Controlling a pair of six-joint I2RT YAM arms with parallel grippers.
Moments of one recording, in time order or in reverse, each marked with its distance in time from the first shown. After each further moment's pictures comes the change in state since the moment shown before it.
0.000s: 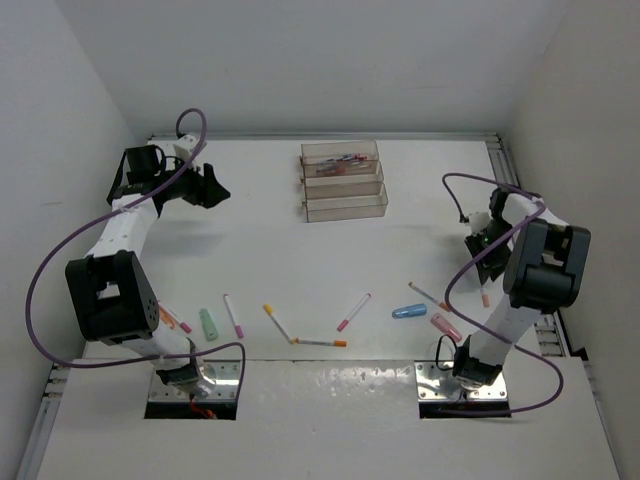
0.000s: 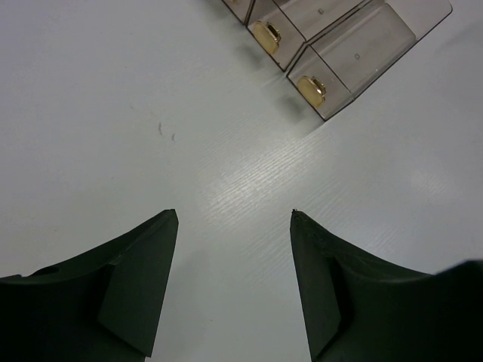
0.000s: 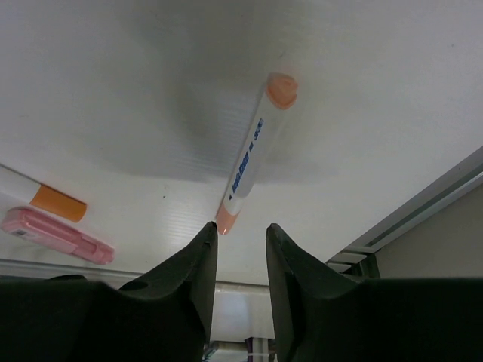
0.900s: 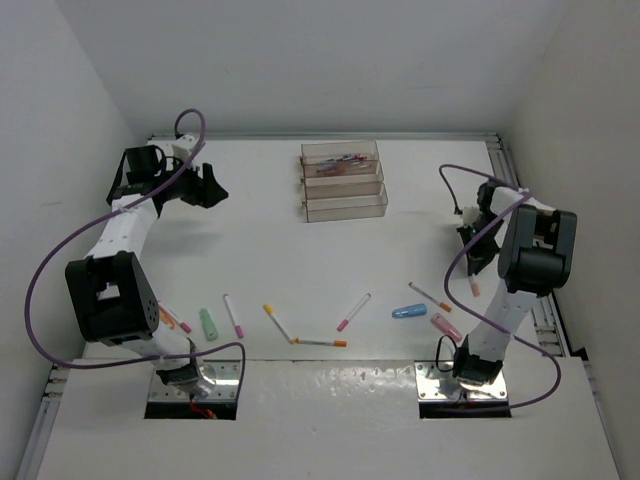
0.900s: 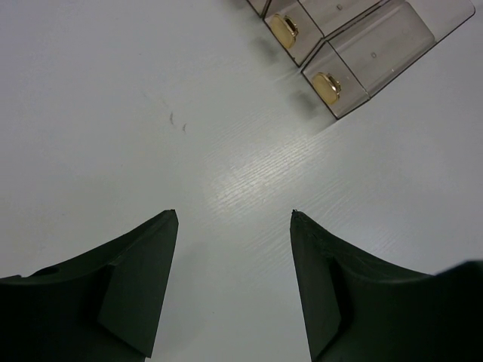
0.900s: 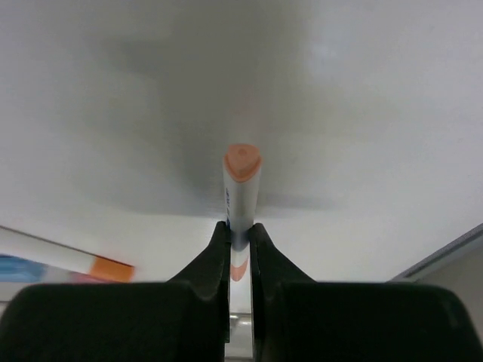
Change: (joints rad) left arm 0.000 -0.003 -0.001 -0.009 -0.054 -0.024; right arm 0.049 0.140 0.045 0.076 -0.004 0.168
